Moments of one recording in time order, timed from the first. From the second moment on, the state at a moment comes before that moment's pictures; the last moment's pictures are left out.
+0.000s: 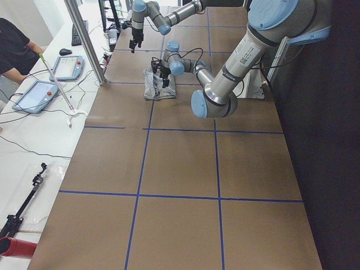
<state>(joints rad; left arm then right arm) -0.55 -2.49 -1.22 -1.92 -1.70 -1.53 0.93 -0.66 1.09 -1.24 2.01 1.29</state>
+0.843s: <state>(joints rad) -0.62 -2.52 -1.07 -2.12 -1.64 -1.46 0.93 -0.68 1.09 -1.23 2.01 1.28</state>
